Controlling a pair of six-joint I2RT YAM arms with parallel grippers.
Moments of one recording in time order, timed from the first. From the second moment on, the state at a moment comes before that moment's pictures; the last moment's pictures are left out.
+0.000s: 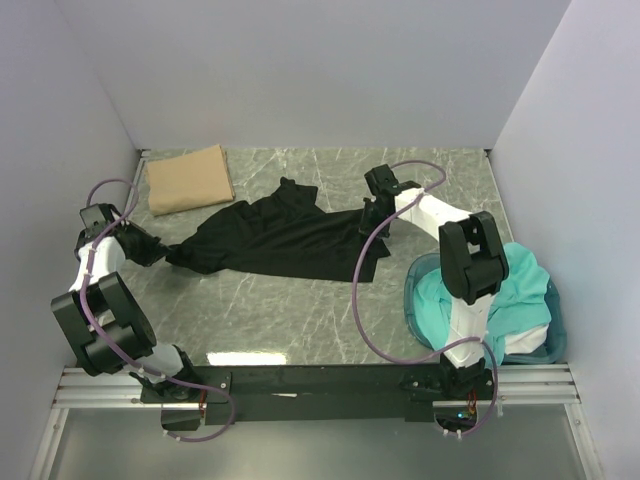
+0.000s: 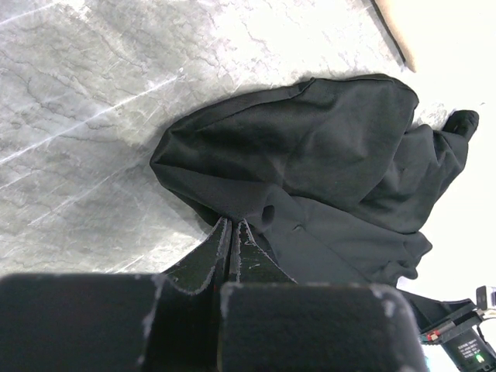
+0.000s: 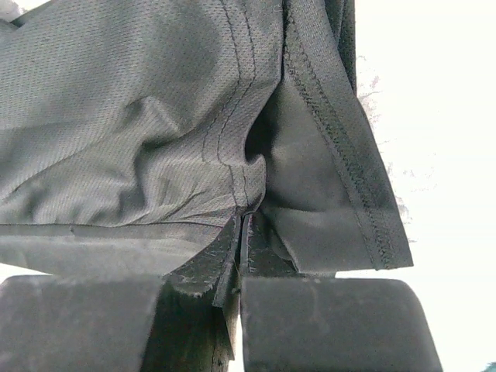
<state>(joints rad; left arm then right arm) 0.51 1.45 0.92 -0.47 0.39 -0.60 0.37 1.96 1.41 -0.63 -0.07 0.60</state>
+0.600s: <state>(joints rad) 0.37 1.46 1.18 -0.42 0.34 -0.78 0.32 1.77 1.71 -0.75 -0.08 0.59</state>
